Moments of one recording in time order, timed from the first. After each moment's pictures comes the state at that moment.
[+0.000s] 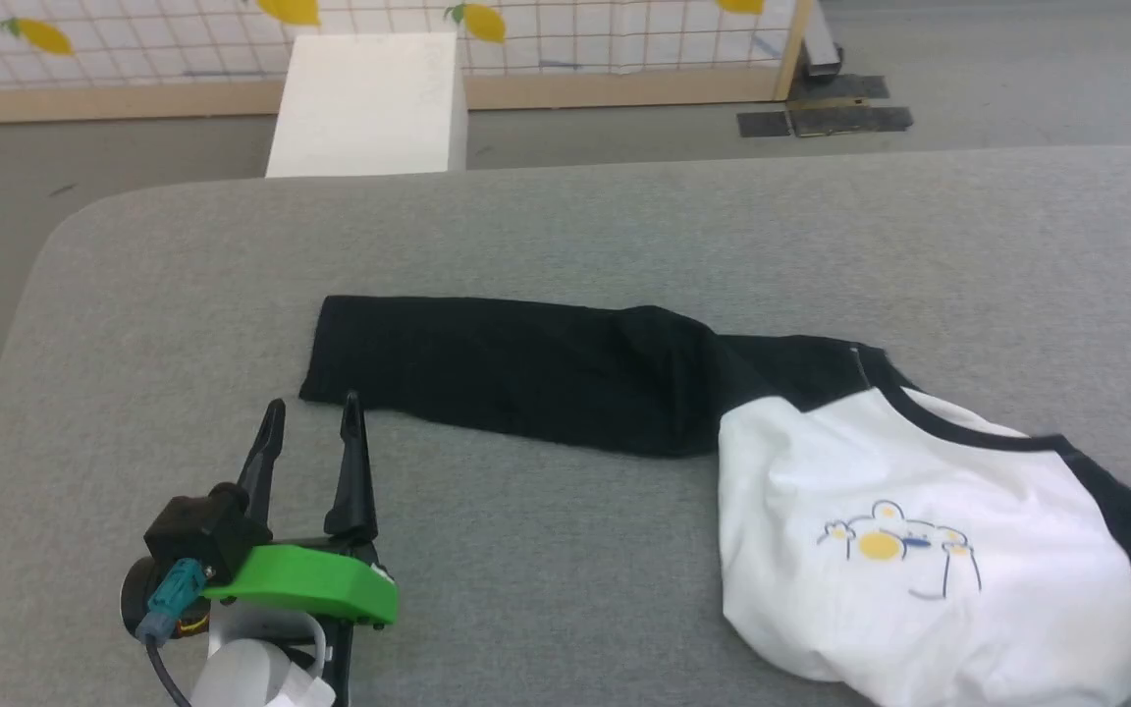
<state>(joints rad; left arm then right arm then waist) -0.10 0.05 -0.05 0.12 -0.27 -0.05 -0.26 -0.16 -0.05 -0.71 0.25 0.07 0.13 0.43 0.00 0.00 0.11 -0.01</state>
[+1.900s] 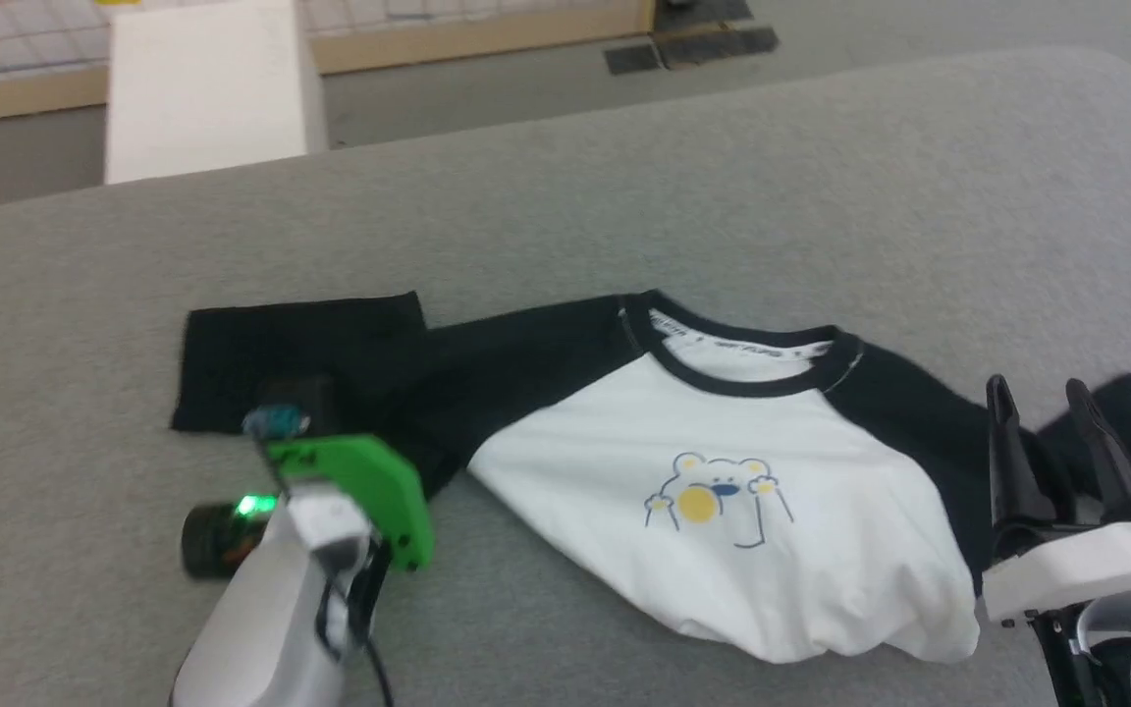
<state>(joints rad) -0.39 0.15 -0.27 0.47 -0.42 0.11 0.19 -0.02 -0.05 -0.15 -0.07 0.21 0.13 0.00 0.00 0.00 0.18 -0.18</state>
